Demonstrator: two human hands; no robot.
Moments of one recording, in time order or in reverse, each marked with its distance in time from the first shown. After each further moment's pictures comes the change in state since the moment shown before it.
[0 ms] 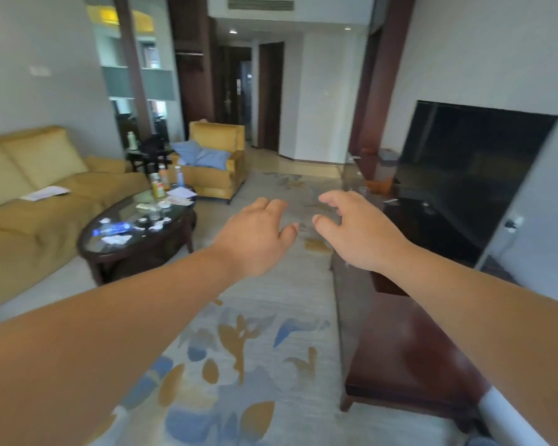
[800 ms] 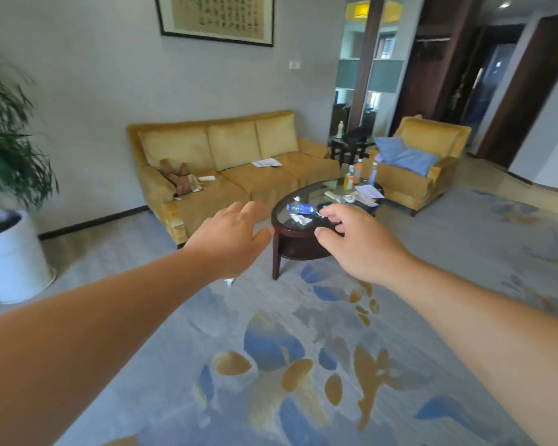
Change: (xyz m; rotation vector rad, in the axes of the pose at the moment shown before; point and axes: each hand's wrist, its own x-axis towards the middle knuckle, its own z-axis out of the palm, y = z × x) left_hand -0.079 -0.269 -0.083 0.277 0.142 -0.771; right_hand 0.165 -0.203 0.225 0.317 -0.405 -0.514
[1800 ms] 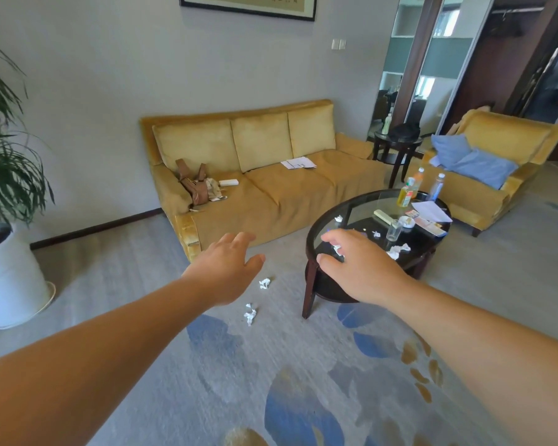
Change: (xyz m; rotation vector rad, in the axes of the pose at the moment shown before) left_hand 0.360 -0.233 0.099 -0.082 -0.114 -0.203; right_hand 0.415 0.051 0.161 -0.050 -0.192 -0.041
